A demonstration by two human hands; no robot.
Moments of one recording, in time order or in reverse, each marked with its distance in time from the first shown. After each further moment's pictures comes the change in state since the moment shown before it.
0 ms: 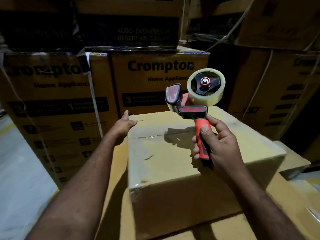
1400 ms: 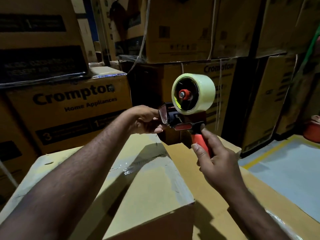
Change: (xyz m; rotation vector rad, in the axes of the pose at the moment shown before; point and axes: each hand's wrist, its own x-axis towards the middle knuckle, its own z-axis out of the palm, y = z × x) left_hand -0.063 0.213 0.337 0.082 -0.590 -0.099; right_hand -0.046 -0.030 -0.232 -0.773 0.471 -0.245
